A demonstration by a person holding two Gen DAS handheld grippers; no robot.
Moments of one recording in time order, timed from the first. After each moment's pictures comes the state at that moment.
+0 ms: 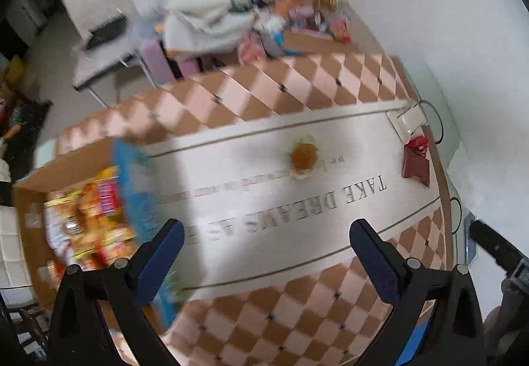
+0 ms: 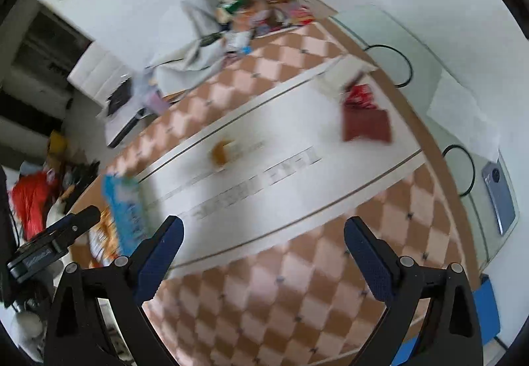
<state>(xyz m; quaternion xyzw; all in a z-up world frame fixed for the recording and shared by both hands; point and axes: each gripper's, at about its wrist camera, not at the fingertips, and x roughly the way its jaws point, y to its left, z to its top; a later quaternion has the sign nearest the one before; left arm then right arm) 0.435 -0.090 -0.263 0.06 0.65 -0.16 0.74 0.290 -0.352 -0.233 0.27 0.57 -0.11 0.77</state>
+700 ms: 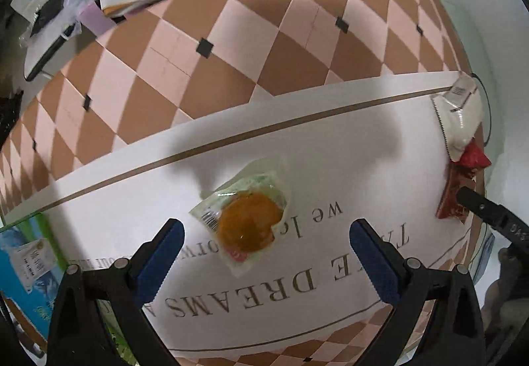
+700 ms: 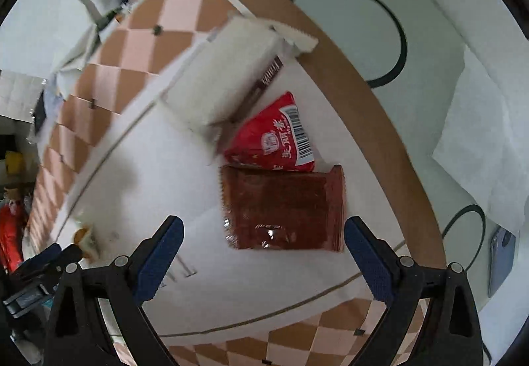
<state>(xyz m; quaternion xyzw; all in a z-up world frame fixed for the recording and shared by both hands) 0.518 -0.202 -0.420 0.09 0.74 -0.15 0.64 0.404 -0.510 -0.441 0.28 0.68 -0.19 0.65</state>
